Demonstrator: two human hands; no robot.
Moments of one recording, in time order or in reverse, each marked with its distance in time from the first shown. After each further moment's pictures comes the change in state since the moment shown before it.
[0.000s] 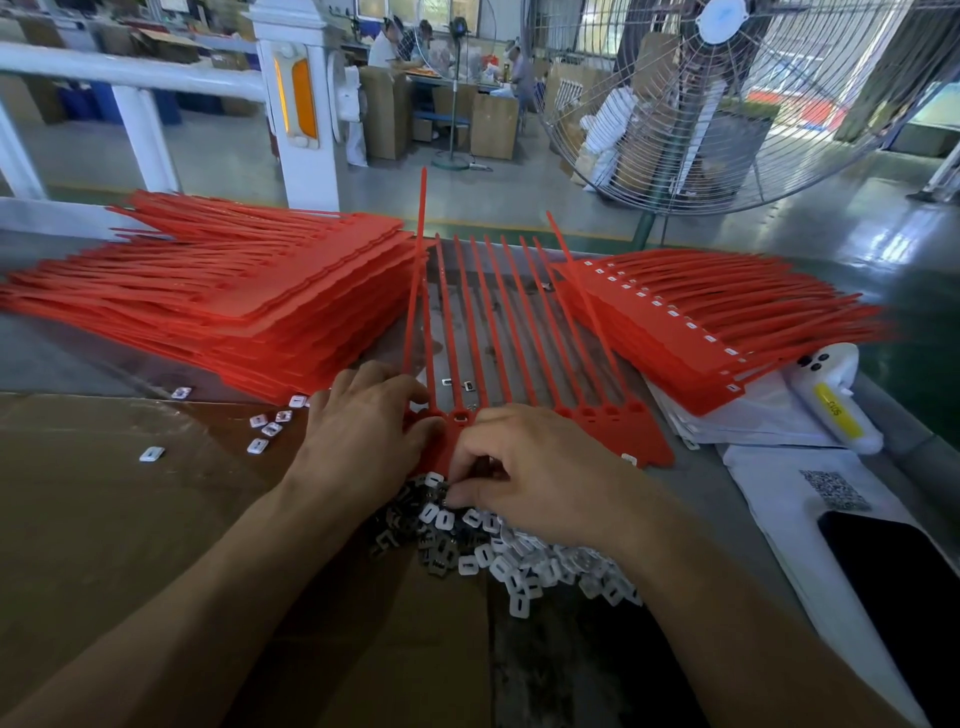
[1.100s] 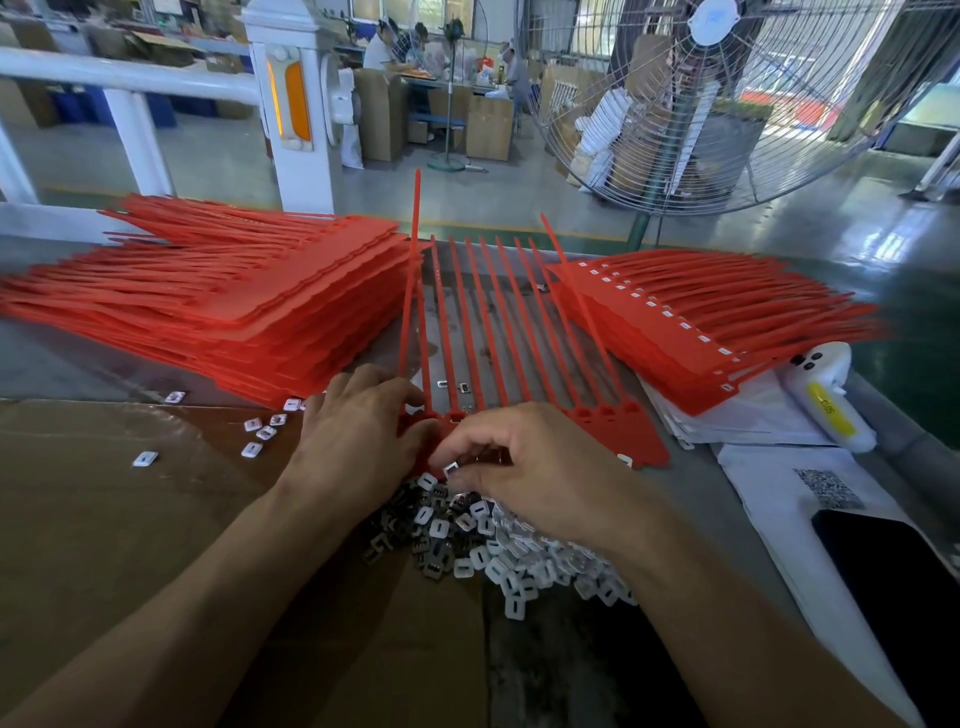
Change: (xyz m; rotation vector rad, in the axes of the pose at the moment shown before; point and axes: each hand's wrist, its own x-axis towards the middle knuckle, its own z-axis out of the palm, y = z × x) left_hand 0.000 0.000 0.000 0.001 0.003 0.005; right_hand -0.003 0.005 0.004 0.387 0.064 0.085
